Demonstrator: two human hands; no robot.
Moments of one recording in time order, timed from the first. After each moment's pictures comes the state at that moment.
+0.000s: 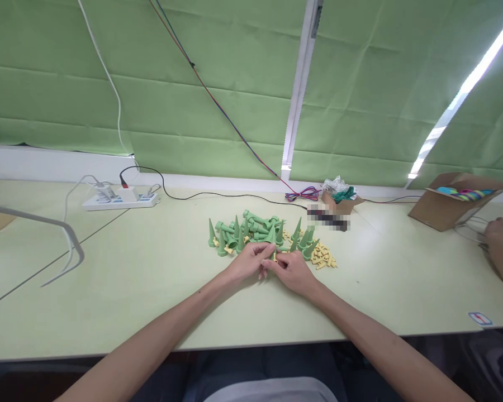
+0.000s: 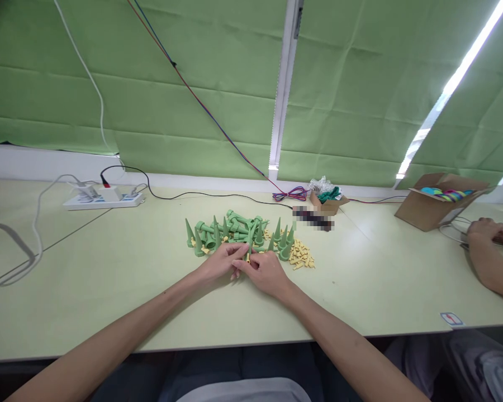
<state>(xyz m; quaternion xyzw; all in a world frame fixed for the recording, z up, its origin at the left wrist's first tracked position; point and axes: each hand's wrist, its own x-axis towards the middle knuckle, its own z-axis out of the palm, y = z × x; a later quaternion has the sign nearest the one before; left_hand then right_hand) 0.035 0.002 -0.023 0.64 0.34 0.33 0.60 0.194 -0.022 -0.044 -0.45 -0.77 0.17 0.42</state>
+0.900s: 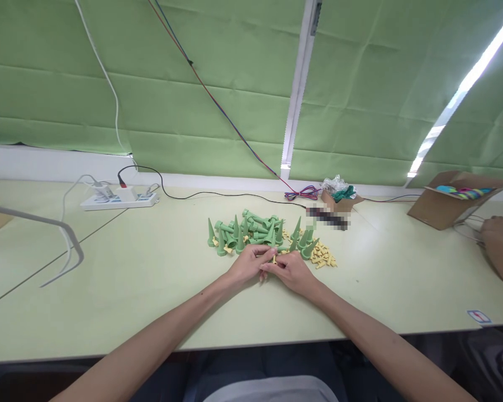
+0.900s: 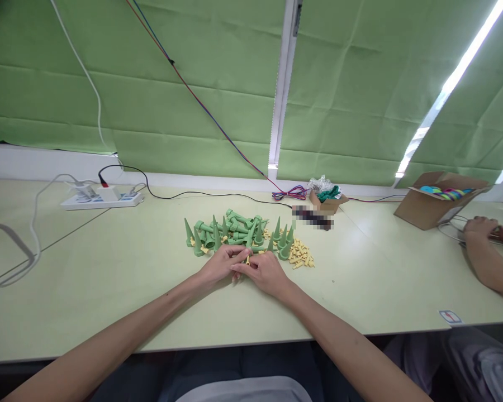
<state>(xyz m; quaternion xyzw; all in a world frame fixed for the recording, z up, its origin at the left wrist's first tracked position) 0.036 -0.001 -0.028 0.66 0.35 0.33 0.58 0.197 -0.022 -0.043 -0.45 -0.79 0.18 0.39</state>
